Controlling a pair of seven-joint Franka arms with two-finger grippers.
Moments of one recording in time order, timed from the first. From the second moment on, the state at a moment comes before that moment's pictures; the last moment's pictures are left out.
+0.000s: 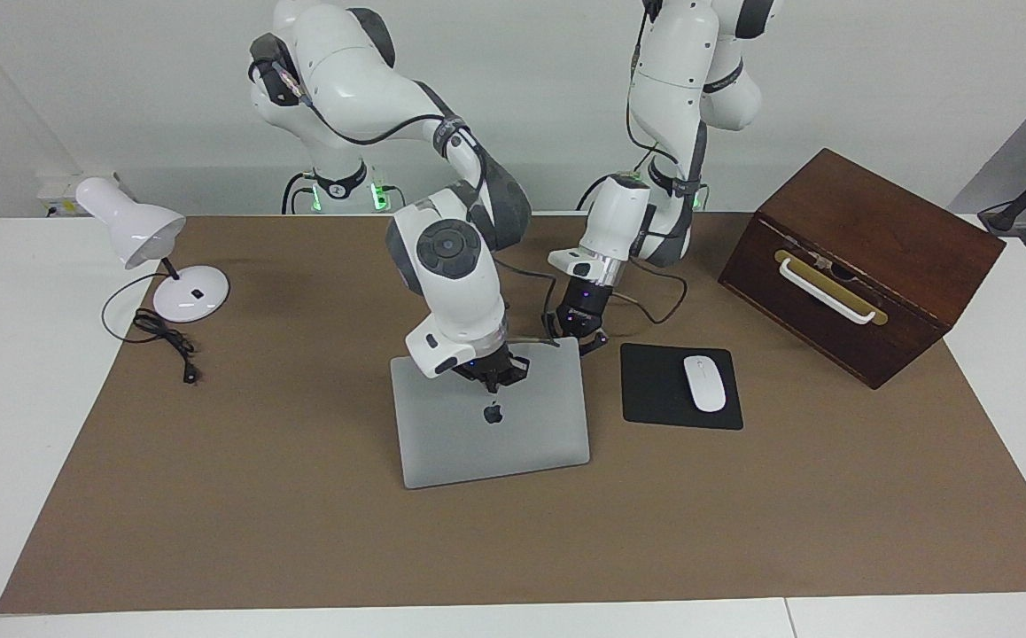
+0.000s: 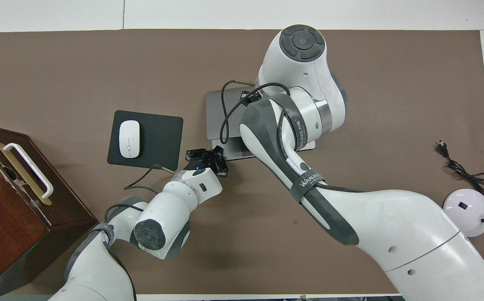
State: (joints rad) left arm -0.68 0.31 0.03 -2.44 -0.10 3.49 -0.05; right arm 0.40 0.63 0.07 -1.26 0.10 1.90 0.70
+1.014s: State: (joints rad) left arm -0.68 0.31 0.03 -2.44 -0.10 3.49 -0.04; right arm 0.40 0.65 0.07 -1.31 0.17 1.84 0.70
